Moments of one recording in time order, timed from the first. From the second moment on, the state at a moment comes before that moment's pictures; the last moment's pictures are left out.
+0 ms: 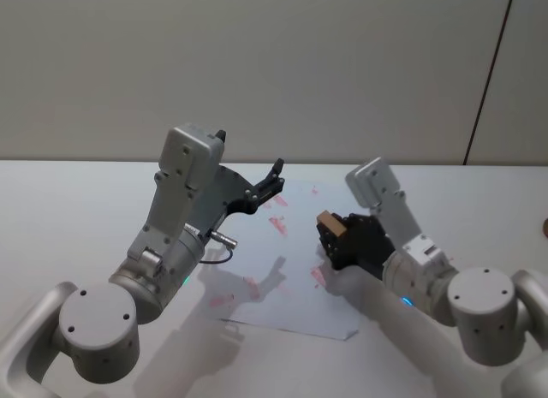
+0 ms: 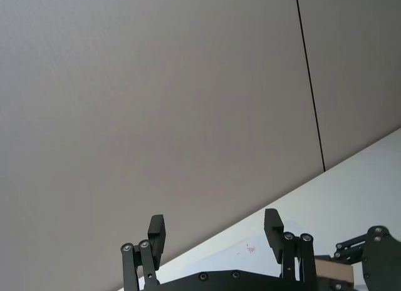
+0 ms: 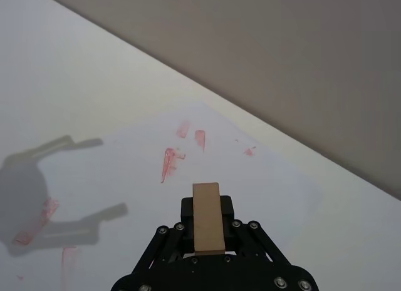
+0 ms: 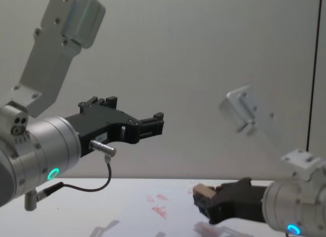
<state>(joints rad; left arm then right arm) -0.24 0.38 0.45 -1.63 -0.20 0.01 -0.01 0.30 0.10 -0.37 -1.32 -0.11 0.24 0.31</state>
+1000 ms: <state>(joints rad) -0.24 0.38 0.45 -1.63 -0.20 0.01 -0.01 0.33 0.05 -0.40 -1.20 -0.08 0.30 0.22</state>
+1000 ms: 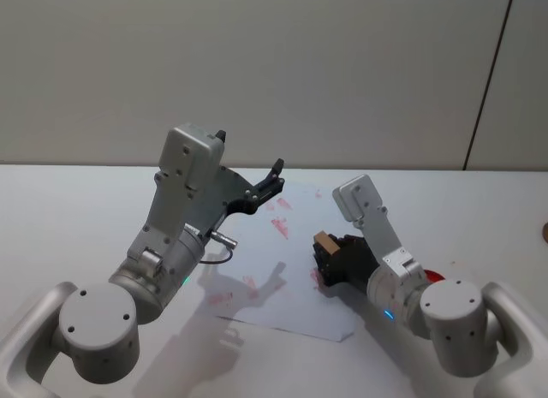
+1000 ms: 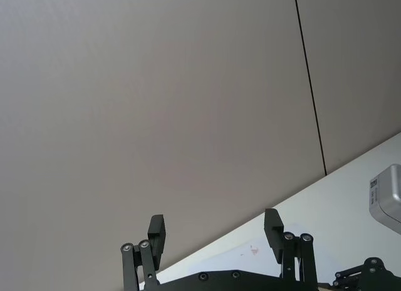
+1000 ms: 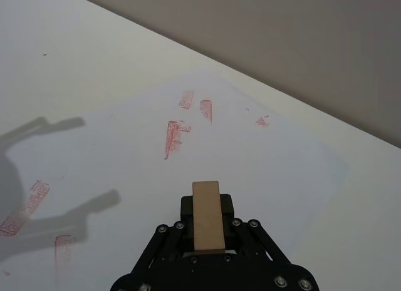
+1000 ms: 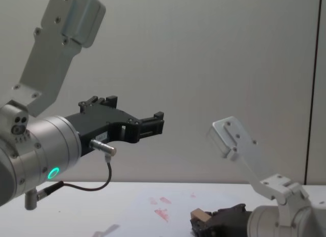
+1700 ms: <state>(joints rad) -0.24 0.38 0.45 -1.63 -0.20 0.01 -0.01 0.33 0.04 -0.38 -1.20 -0.04 0.27 0.17</state>
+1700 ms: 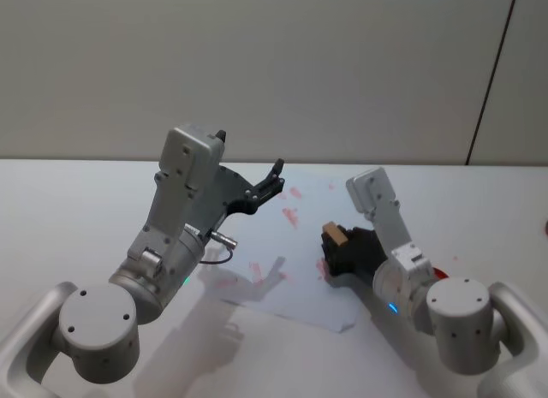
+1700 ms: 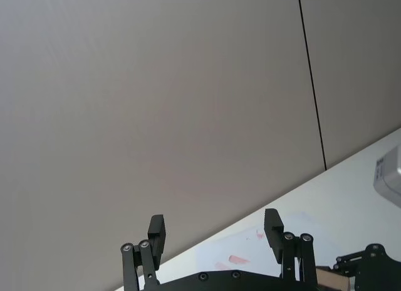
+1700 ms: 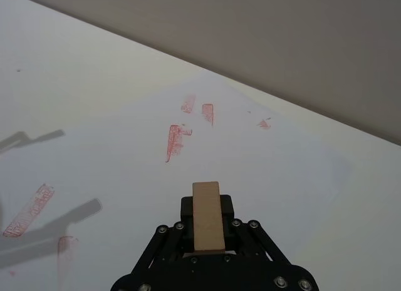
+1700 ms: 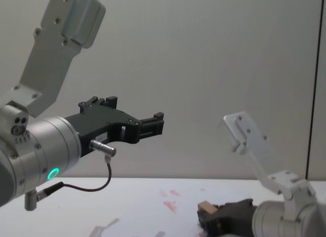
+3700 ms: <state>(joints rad) -0.24 0.38 0.45 -1.63 -0.20 0.01 -0.01 -0.01 0.35 -0.20 -1.80 0.24 0.45 0.17</state>
